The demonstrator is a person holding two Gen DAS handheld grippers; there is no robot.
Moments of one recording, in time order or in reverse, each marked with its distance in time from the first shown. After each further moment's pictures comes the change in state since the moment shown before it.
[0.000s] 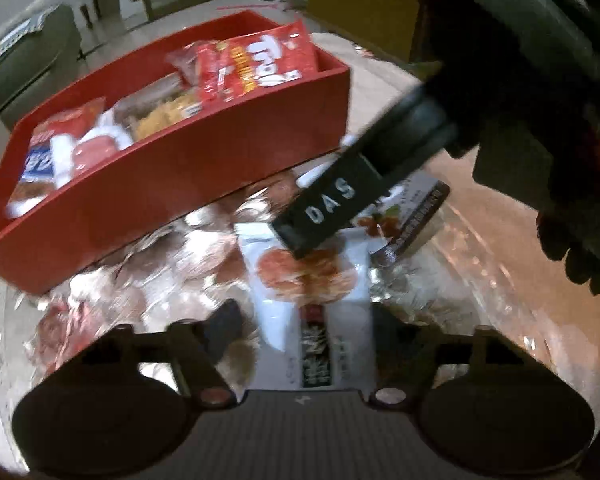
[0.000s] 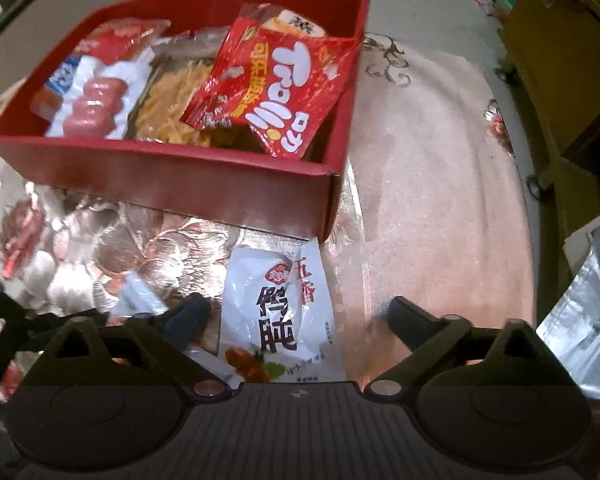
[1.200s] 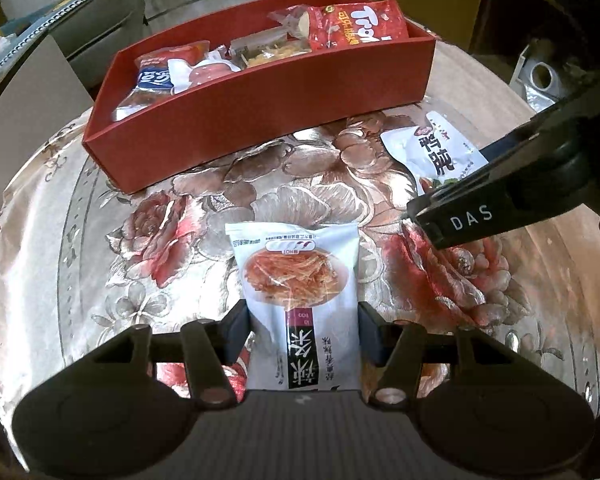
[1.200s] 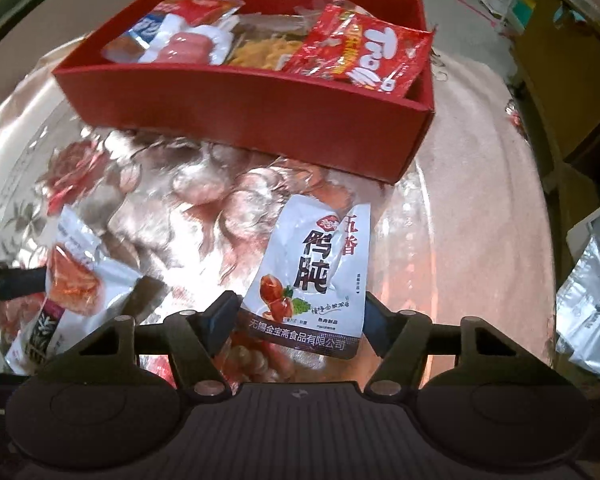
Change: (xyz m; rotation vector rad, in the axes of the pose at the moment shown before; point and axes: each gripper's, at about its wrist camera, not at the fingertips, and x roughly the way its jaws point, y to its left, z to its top) left arm -0.037 0.027 -0.049 -0.099 0.046 0.132; right arm -0.037 0.058 -0.067 -0.061 -0.036 -0.005
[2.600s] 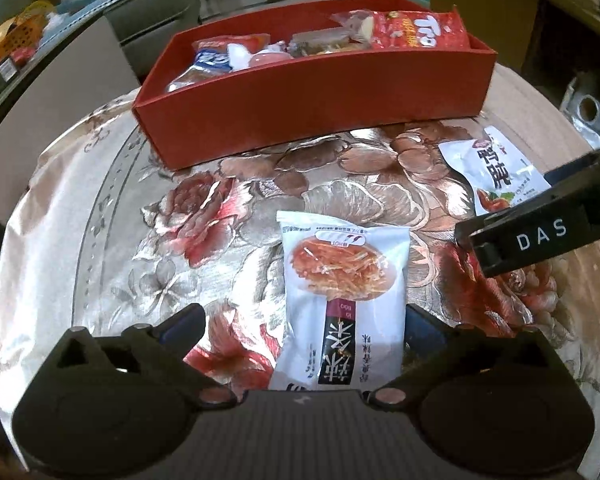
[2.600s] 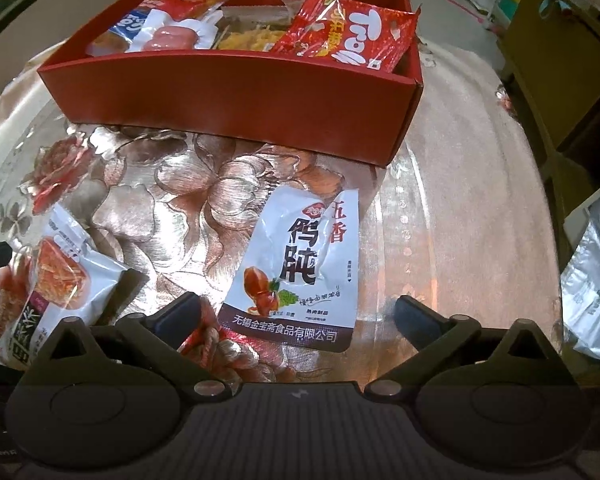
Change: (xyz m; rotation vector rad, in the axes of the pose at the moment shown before) left arm 0.013 0.010 -0.015 -0.140 -0.063 0.099; right arm 0.010 -0.006 -0.003 0.041 -0.018 -0.016
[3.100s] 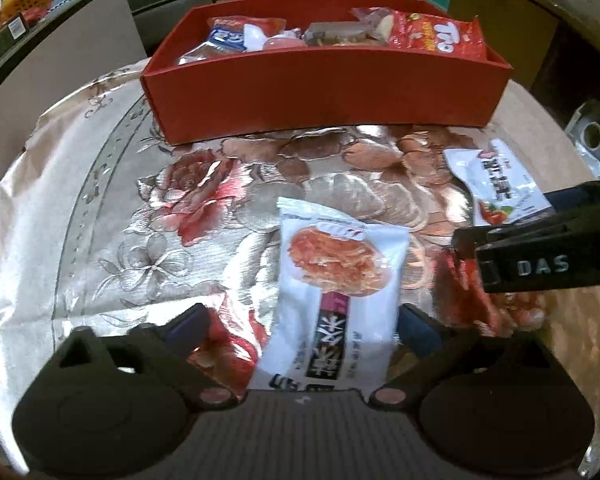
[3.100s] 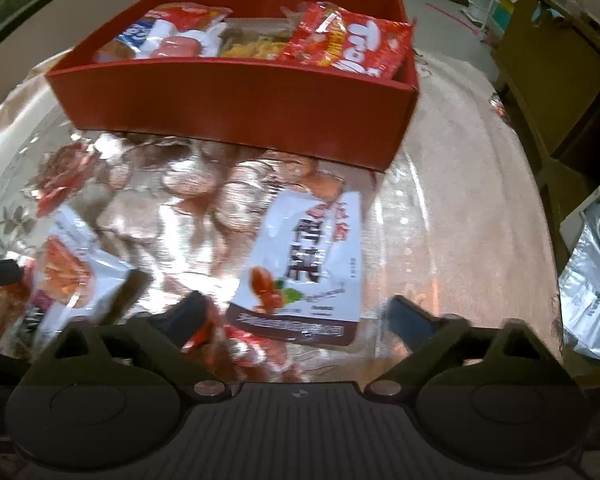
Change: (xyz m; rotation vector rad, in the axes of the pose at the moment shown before) left arm 0.001 0.004 0.002 -0.091 0.035 -0.060; right arm -0.007 0.005 -0.004 -0.007 -0.043 0.001
